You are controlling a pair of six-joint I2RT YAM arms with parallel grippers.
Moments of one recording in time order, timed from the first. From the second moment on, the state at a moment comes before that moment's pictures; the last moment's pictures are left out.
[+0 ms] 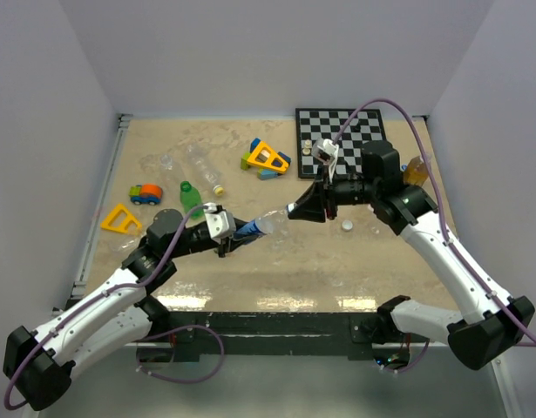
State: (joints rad) left arm -0.66 0.77 0.53 0.17 0.57 0.17; right arm 0.48 1.14 1.18 -0.49 -0.90 0.08
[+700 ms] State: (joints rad) left arm -0.57 1.08 0.76 -0.09 0.95 0.30; right arm 0.68 1.14 1.37 -1.06 -0.65 -1.36
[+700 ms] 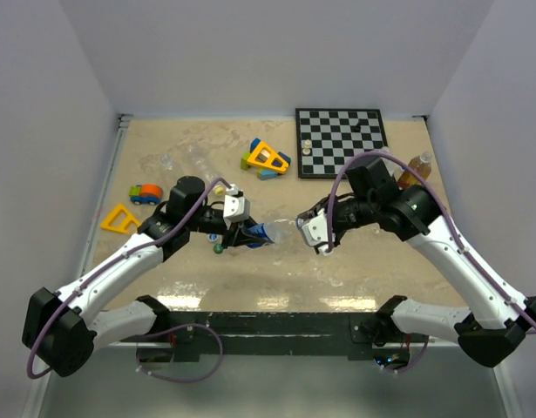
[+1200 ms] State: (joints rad) left arm -0.58 0.98 0.67 -0.01 0.81 0.31; right arm 0.60 1.04 1.30 -0.76 -0.83 -0.59
